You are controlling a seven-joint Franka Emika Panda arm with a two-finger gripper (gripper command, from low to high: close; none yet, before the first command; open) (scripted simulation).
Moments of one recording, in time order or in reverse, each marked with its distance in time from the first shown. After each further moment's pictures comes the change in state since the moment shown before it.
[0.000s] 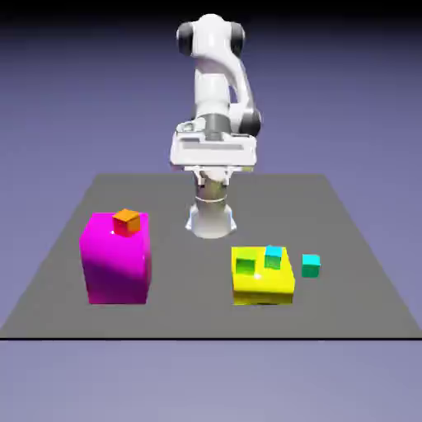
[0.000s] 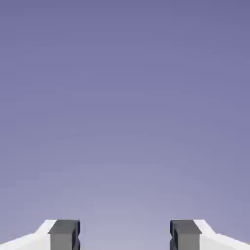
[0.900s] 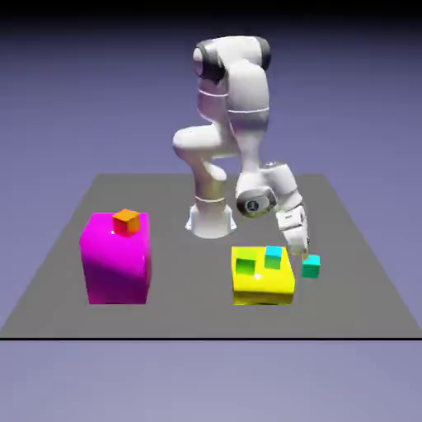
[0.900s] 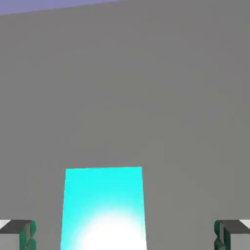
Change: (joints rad) arm 0.321 0.832 0.101 0.037 -1.026 0.464 0.163
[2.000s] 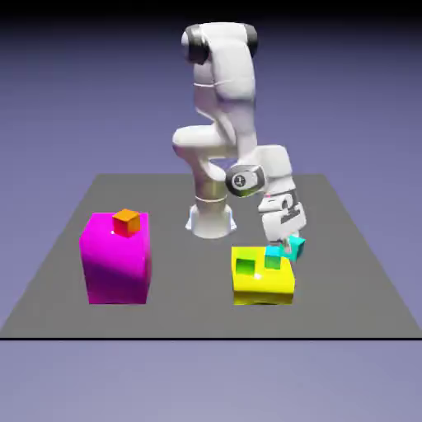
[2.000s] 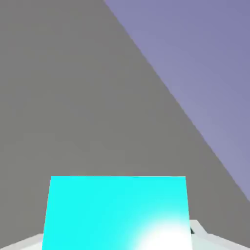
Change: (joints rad) arm -0.321 -0.399 0.078 0.002 0.213 -0.370 0.184
